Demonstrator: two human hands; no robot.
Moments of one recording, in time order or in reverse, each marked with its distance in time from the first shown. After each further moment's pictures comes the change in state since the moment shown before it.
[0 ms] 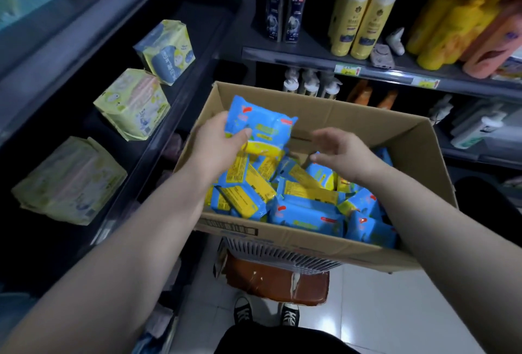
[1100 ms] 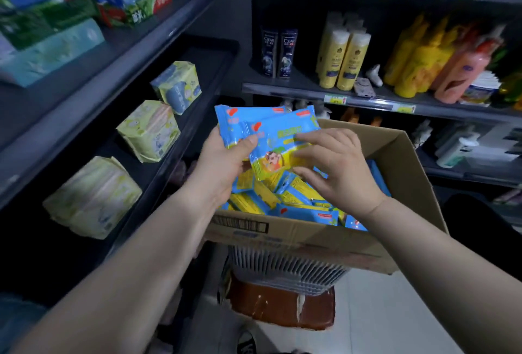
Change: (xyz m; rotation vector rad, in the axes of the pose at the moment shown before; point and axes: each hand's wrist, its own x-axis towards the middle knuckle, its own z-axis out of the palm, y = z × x) left_hand -0.065 0.048 -0.028 -0.694 -0.123 -0.052; right_hand -0.072 -0.065 0.011 -0.536 0.486 -0.742
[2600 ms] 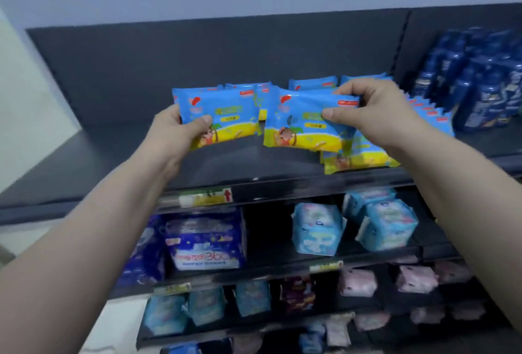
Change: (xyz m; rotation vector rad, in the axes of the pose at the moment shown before) left_hand -0.635 0.159 -0.349 0.332 1.381 0.431; right_hand 0.070 -0.602 -0.053 1.303 -0.623 -0.329
